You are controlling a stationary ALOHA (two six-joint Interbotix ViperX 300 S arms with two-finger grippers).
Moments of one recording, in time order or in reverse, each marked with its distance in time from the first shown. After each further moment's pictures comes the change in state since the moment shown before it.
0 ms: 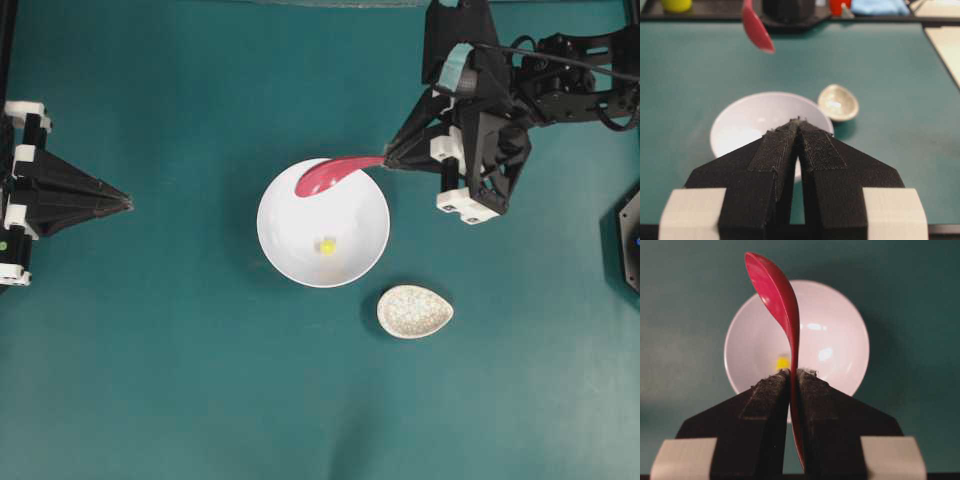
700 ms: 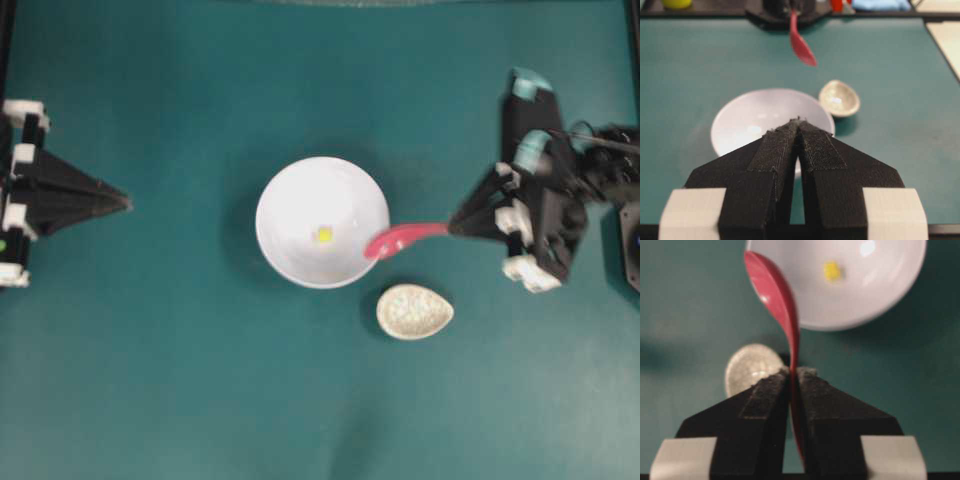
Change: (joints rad) left arm 0.002 0.000 0.000 0.000 0.020 0.014; right arm 0.150 -0.202 0.439 0.002 -0.281 0.186
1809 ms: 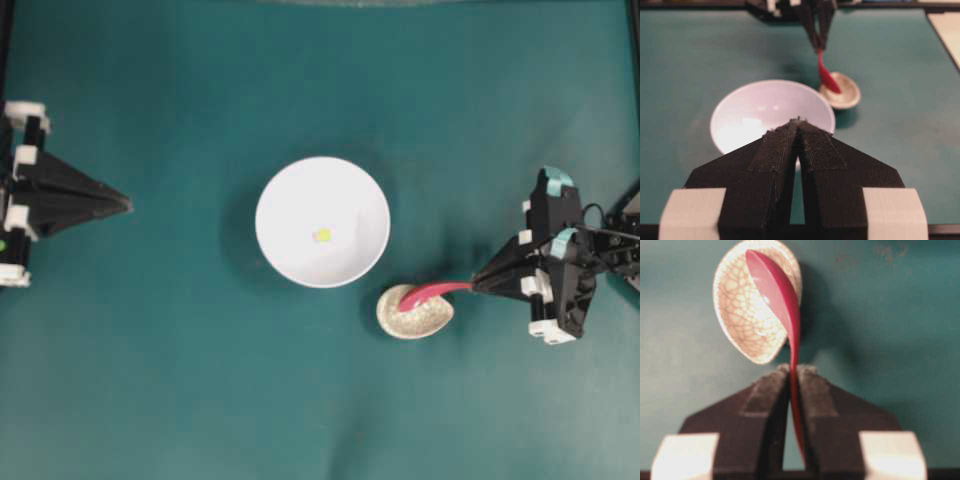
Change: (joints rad) left arm -0.002 0.005 0.000 0.000 0.012 -0.003; right arm 0.259 0.179 0.345 0.106 -0.594 0.018
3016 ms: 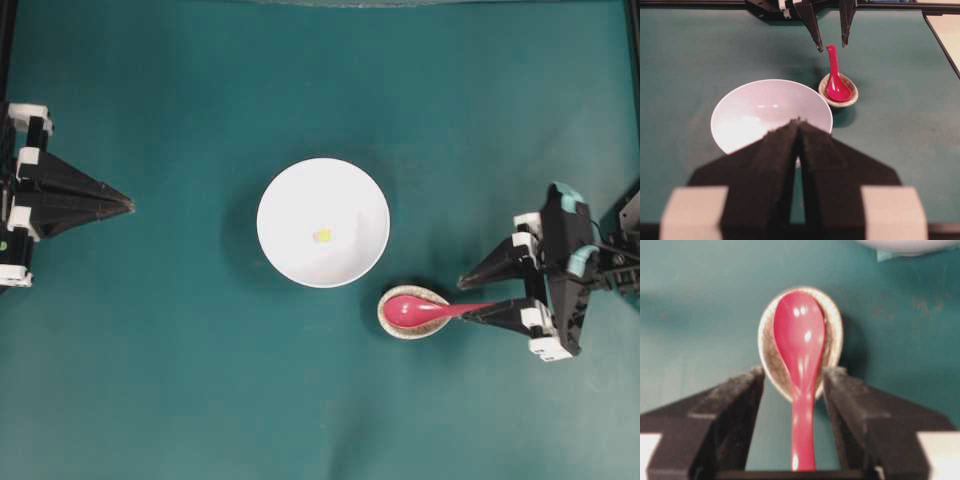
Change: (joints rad) left arm 0.000 0.000 0.000 0.000 0.006 -0.014; right arm 0.126 0.066 0.034 0.020 -0.325 0.034
